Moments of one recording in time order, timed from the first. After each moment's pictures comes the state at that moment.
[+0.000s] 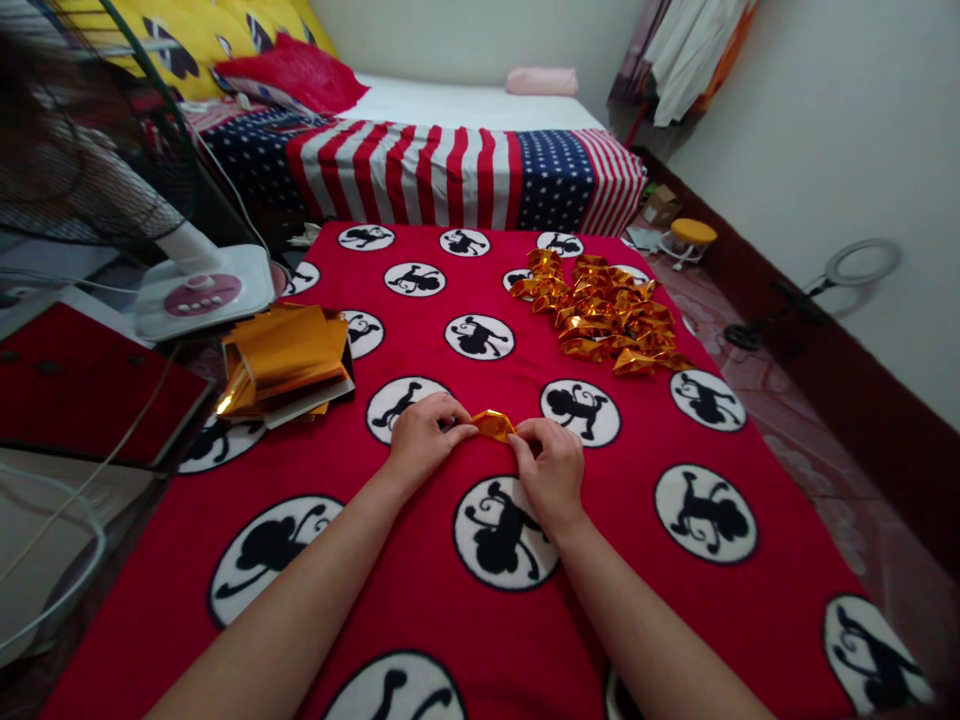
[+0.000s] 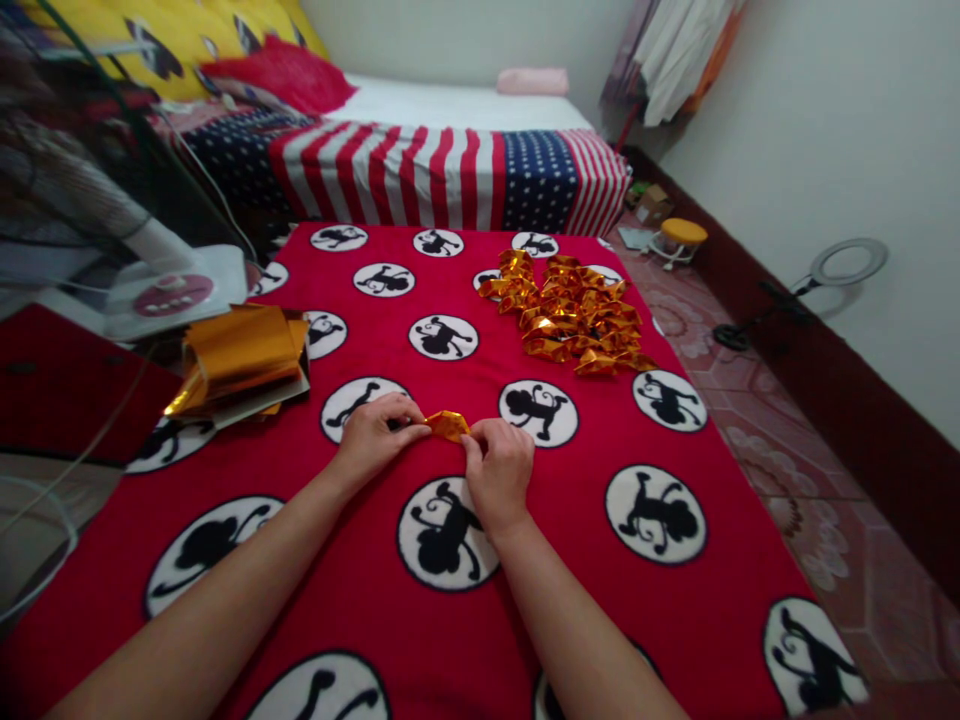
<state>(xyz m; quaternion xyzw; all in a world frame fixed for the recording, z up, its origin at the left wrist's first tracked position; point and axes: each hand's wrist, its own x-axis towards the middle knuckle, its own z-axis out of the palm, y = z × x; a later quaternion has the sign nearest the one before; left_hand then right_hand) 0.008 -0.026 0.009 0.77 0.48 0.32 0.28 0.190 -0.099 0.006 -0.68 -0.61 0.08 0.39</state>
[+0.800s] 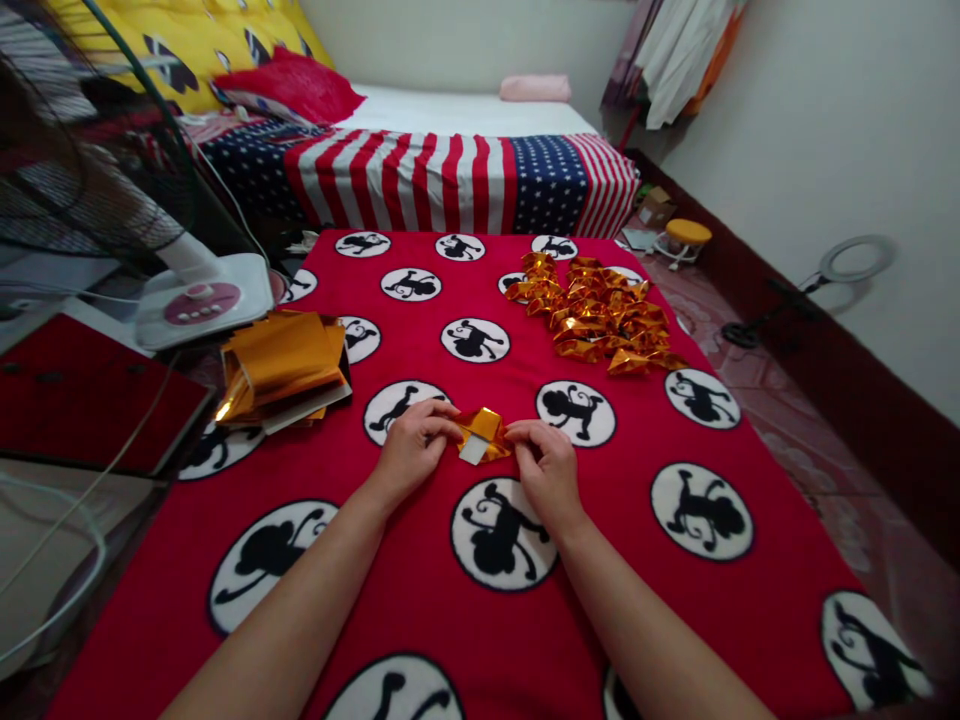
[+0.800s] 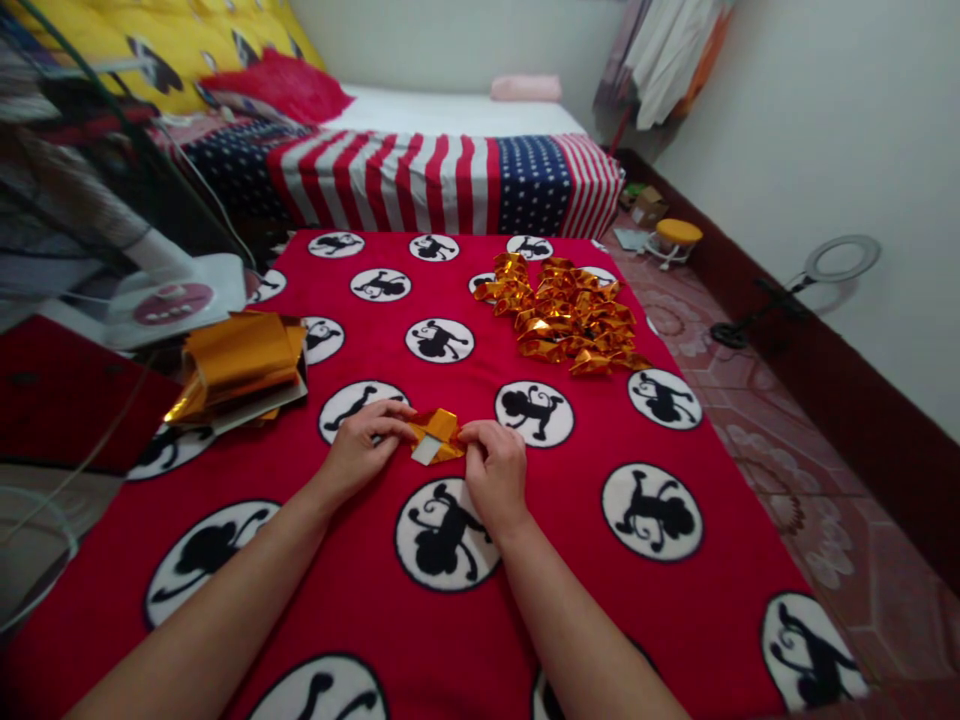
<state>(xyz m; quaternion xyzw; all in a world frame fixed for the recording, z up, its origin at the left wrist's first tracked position) -0.006 -0.034 0.006 0.78 0.42 0.35 0.29 0.195 -0.100 0.005 -0.61 -0.61 0.18 0.47</state>
